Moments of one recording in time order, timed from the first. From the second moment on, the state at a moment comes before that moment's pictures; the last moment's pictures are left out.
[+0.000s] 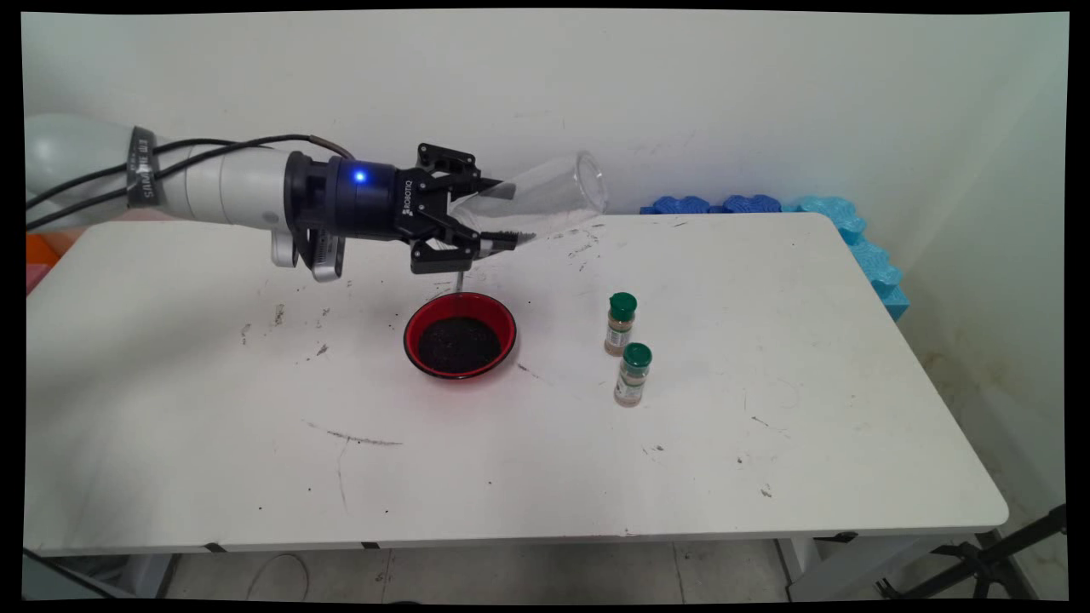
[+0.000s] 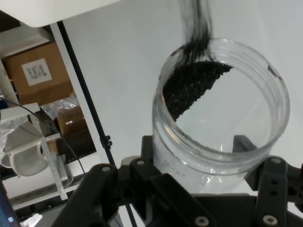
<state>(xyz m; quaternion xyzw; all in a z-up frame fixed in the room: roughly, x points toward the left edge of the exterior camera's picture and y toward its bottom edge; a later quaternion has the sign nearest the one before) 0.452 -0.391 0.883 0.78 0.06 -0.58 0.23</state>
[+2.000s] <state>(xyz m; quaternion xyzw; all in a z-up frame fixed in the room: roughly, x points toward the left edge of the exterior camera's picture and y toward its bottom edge) 0.451 -0.390 0.889 0.75 0.13 -0.62 0.21</state>
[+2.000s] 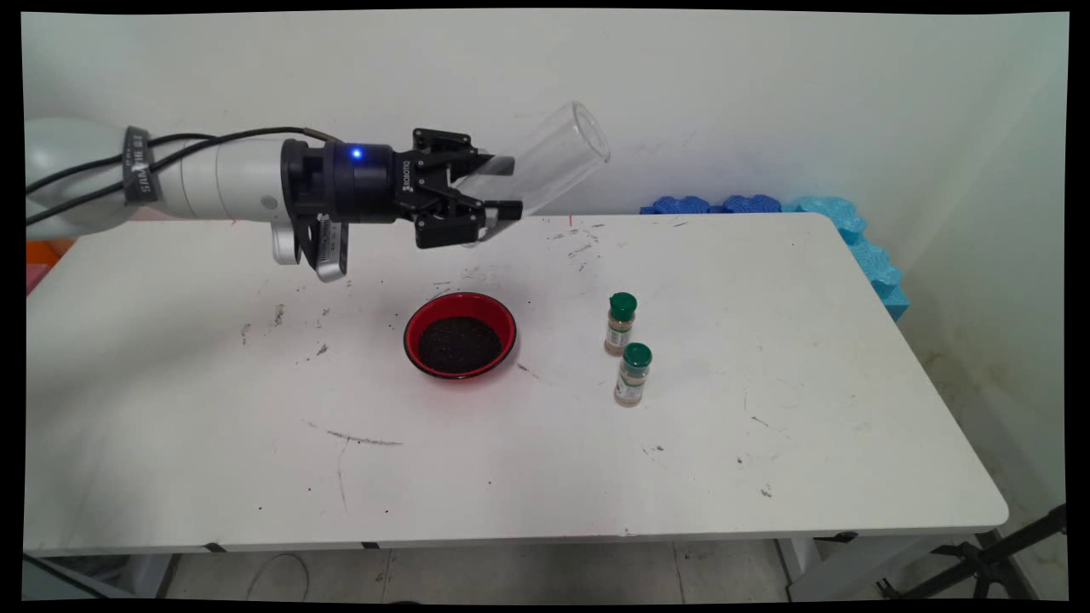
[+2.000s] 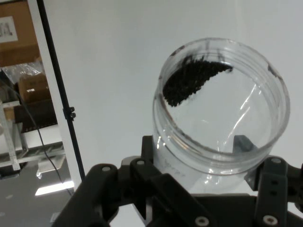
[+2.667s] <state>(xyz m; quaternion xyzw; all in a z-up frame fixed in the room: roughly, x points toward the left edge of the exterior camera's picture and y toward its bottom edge) 0.452 -0.389 0.891 0.73 0.15 -0.63 0.21</state>
